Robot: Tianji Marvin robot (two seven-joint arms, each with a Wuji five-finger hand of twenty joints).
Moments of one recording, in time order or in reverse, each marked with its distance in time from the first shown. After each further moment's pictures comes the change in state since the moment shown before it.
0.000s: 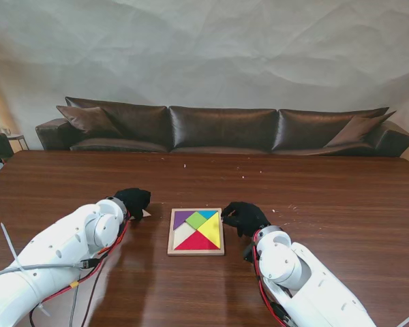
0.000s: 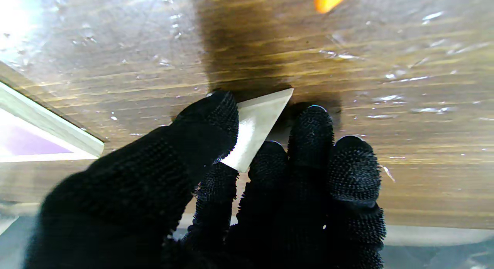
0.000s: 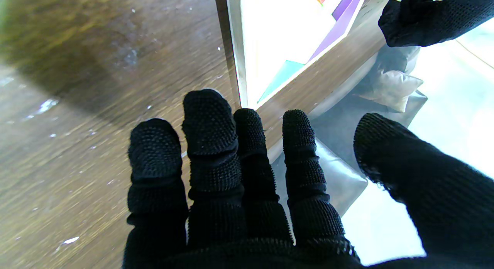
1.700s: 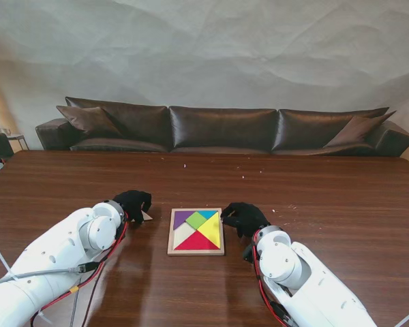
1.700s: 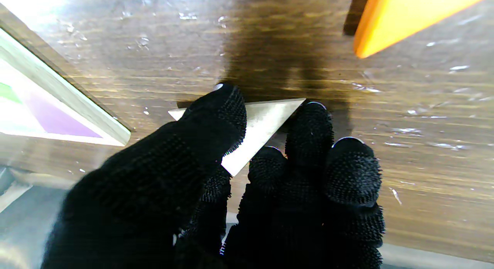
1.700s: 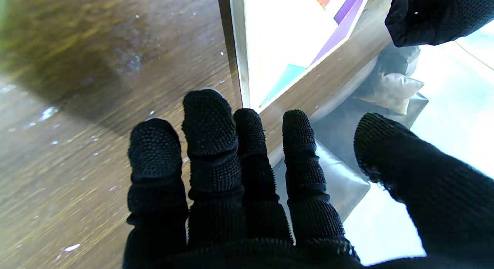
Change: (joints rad) left arm 0.072 -0.006 -0.116 -0.048 -0.043 -0.042 -0.023; right arm 0.009 0.000 -0.004 0.015 0.011 -0.007 0.011; left_hand 0.073 -0.002 -0.097 0.000 0.016 -0.062 0.070 -0.016 -0.022 0.006 0.069 0.044 0.044 -0.016 0.028 0.002 0.062 -0.031 0.049 0.024; right_hand 0.000 0.000 -0.002 0.000 0.000 0.000 0.000 0.000 0.000 0.000 0.000 0.000 0.000 0.000 0.000 0.000 0.000 0.000 0.000 0.000
